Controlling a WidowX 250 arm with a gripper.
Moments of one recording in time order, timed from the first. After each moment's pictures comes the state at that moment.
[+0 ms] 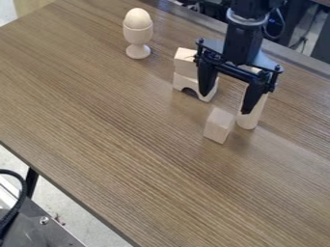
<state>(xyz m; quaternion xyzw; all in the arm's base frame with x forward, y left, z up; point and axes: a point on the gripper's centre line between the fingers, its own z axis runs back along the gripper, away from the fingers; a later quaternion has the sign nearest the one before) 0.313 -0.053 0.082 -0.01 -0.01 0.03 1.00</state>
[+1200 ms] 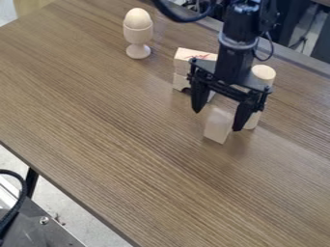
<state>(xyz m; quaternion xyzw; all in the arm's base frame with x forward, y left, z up) 0.303 -0.052 0.055 -0.01 -0.01 0.03 1.00</state>
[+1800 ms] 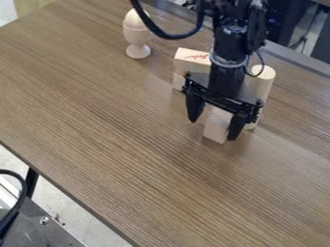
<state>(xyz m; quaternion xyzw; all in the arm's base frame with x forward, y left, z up) 0.306 -0.052 0.039 -0.01 -0.05 0.03 1.00</state>
